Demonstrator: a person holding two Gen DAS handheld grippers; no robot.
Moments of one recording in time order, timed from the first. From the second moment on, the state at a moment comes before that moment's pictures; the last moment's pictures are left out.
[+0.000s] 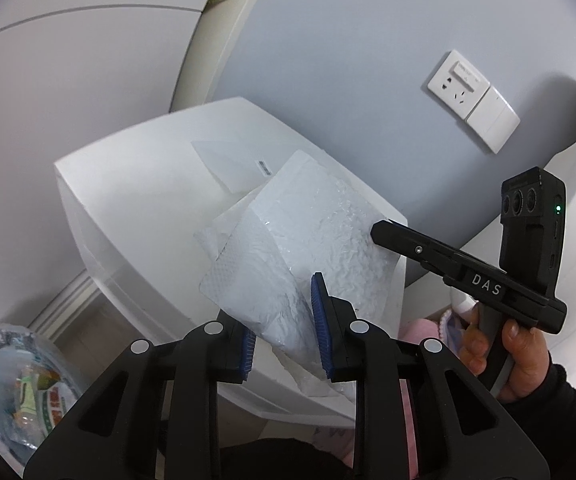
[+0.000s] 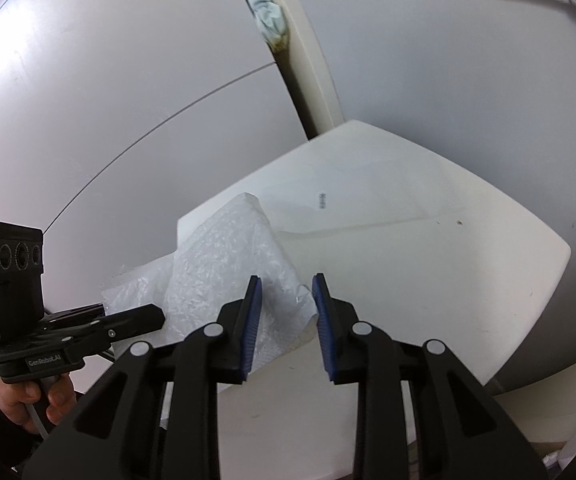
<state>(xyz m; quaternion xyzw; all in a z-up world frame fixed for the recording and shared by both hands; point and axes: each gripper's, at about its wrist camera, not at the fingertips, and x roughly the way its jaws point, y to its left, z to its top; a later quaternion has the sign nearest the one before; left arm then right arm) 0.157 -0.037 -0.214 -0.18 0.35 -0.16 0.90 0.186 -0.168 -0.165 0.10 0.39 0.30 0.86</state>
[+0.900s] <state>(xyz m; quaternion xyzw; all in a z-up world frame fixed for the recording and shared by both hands) 0.060 0.146 -0.153 -0.20 0.30 -0.07 0.93 0.140 0.008 -0.103 0.02 0.34 0.38 0.86</state>
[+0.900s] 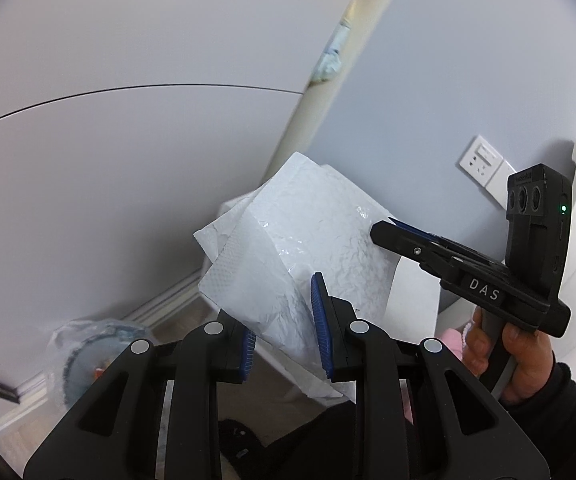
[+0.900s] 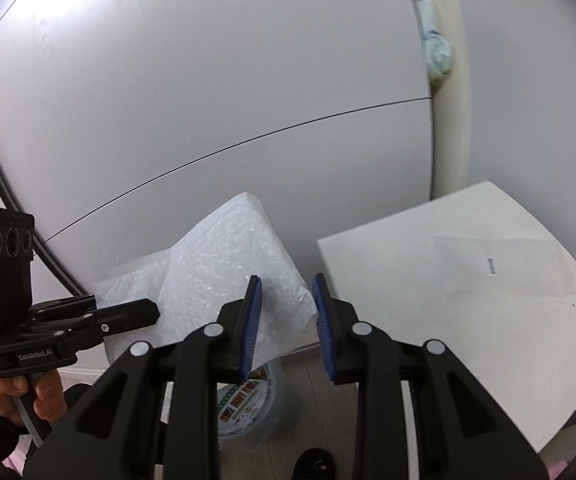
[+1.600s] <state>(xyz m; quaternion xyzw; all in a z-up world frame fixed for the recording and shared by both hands) -0.021 0.262 -0.139 -0.22 0.28 0.03 0.93 0.120 0.132 -0.104 -0.01 0.35 0.46 0.82</state>
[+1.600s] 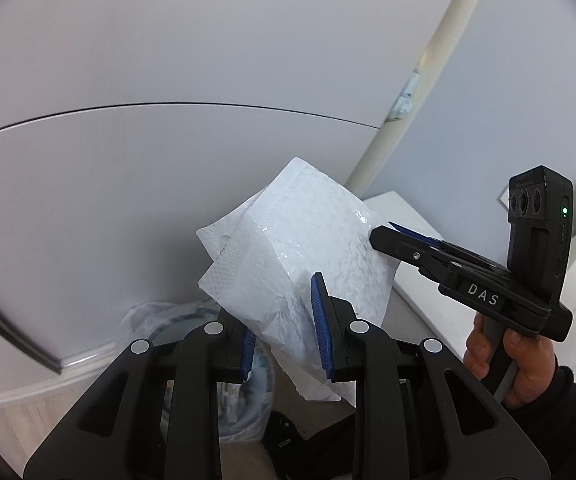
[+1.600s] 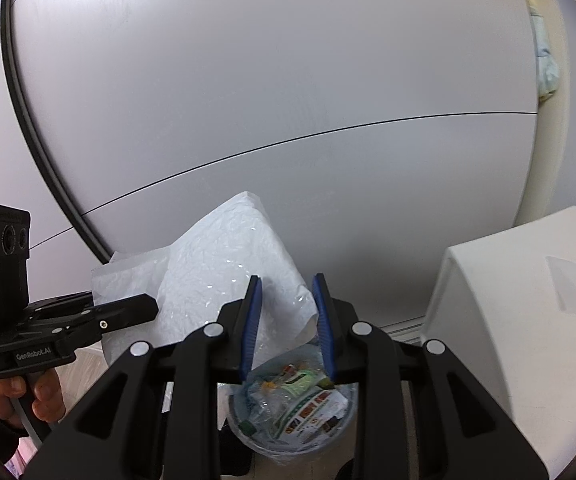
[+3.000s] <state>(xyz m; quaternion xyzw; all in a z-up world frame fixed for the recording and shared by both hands) 0.018 0.326 -0.320 -0.32 0.42 0.08 0.84 0.127 0.221 -0.292 -0.07 0.52 0.45 0.72</state>
